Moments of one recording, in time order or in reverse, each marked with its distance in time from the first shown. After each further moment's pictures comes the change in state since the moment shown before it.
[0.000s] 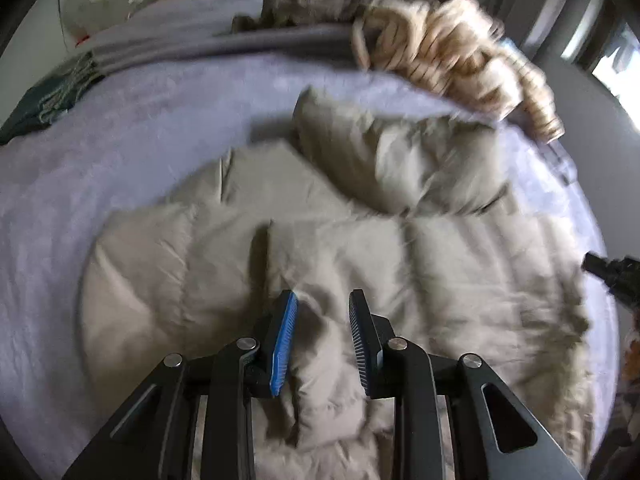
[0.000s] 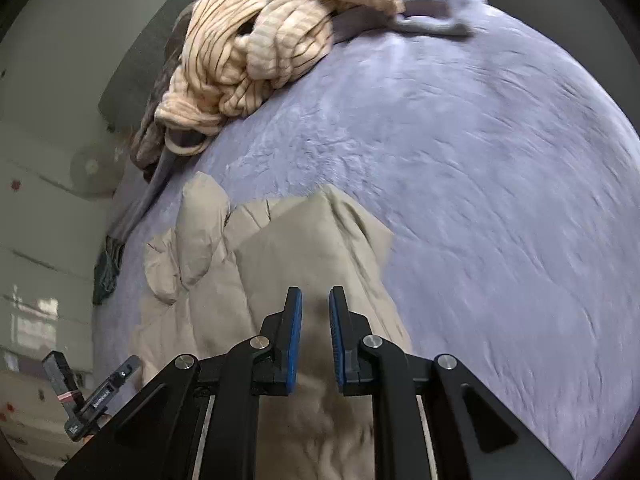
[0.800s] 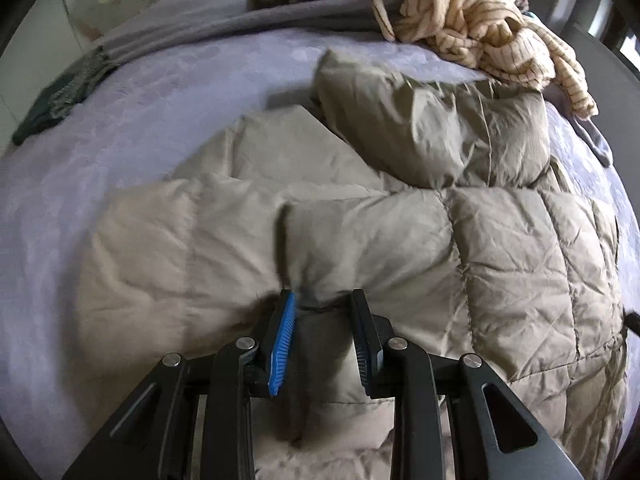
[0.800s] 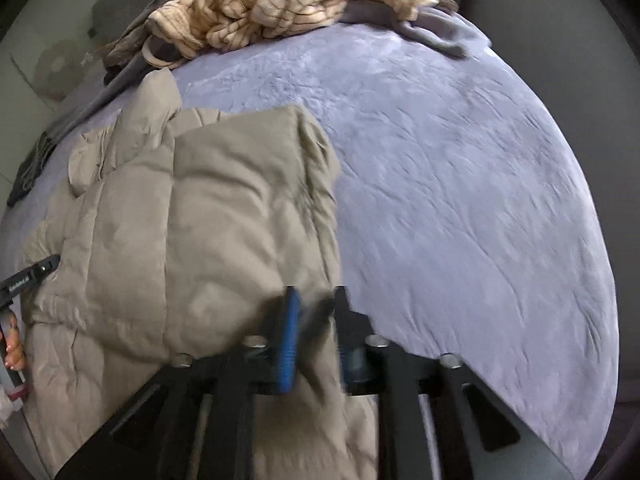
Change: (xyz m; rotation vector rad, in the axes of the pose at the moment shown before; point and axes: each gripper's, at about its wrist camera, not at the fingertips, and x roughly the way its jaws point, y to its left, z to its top) left arm 0.013 -0.006 -0.002 0.010 0.022 0.123; right arm -0.006 0.000 -0.064 -0.271 0.034 -0.331
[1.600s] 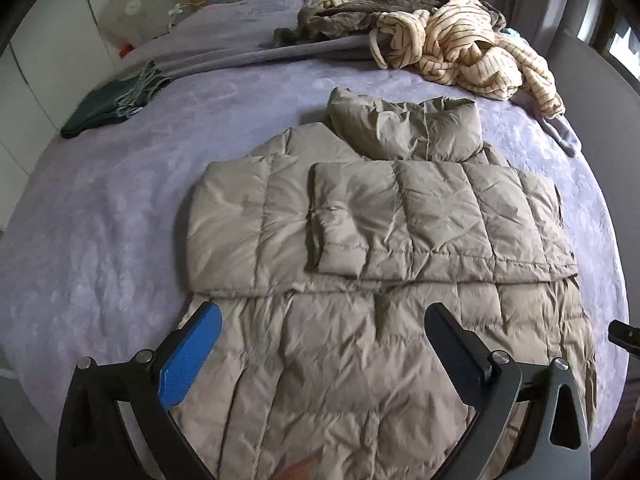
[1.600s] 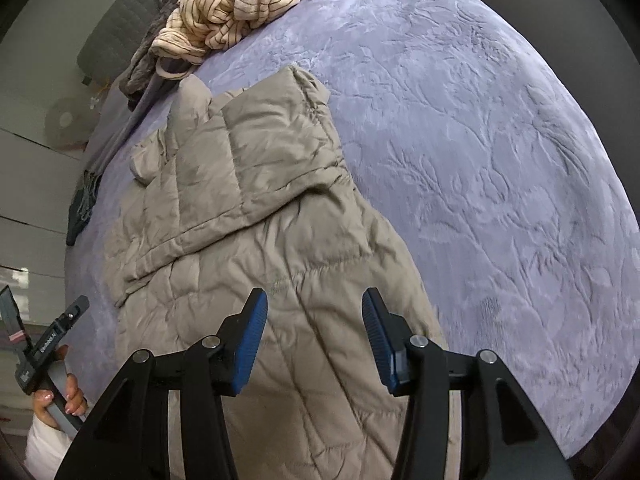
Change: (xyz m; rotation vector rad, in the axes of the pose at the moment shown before) left arm -0.145 -0.002 -0.074 -0.015 -0.026 0.049; right arm -0.087 -0.025 -0.075 0.237 0.135 0.228
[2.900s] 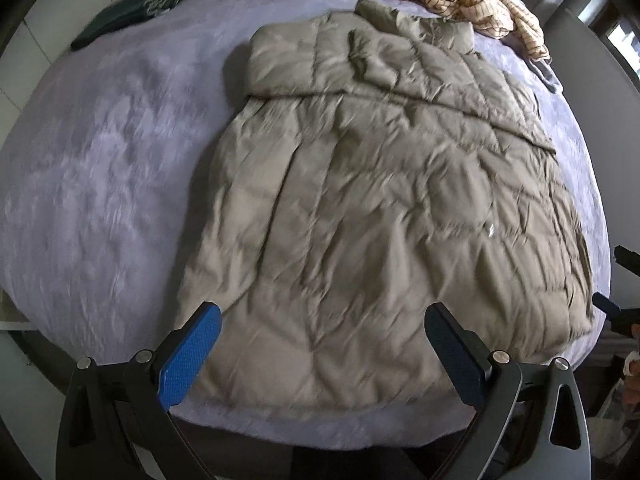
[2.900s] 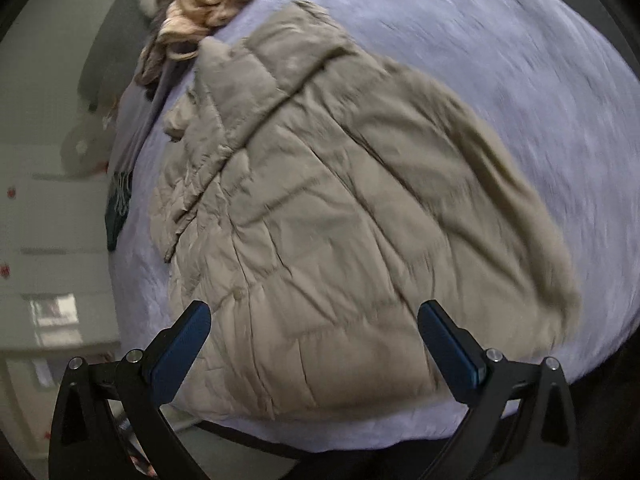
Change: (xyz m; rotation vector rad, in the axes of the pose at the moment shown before) left arm -0.052 0.084 -0.168 -0.038 0.227 -0.103; right arm -0.023 0.017 -0.131 0.230 0.083 0.153
